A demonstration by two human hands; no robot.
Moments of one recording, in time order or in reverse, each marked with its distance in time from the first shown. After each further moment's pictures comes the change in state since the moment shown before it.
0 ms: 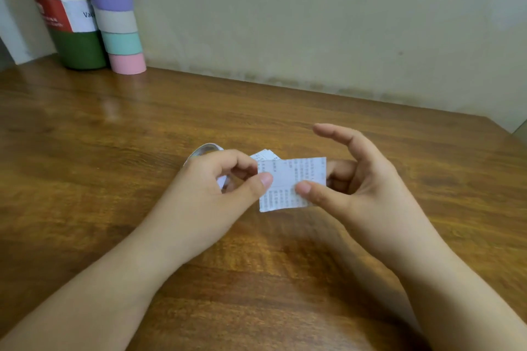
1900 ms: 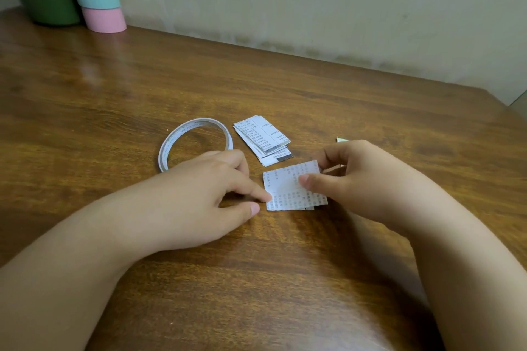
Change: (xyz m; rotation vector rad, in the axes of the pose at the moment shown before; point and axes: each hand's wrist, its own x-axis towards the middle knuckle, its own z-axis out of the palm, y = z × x) left_hand -0.009 -0.011 -0.003 0.552 -0.551 0.101; right_hand 0.004 0.005 -0.016 -0.688 -0.180 0.432
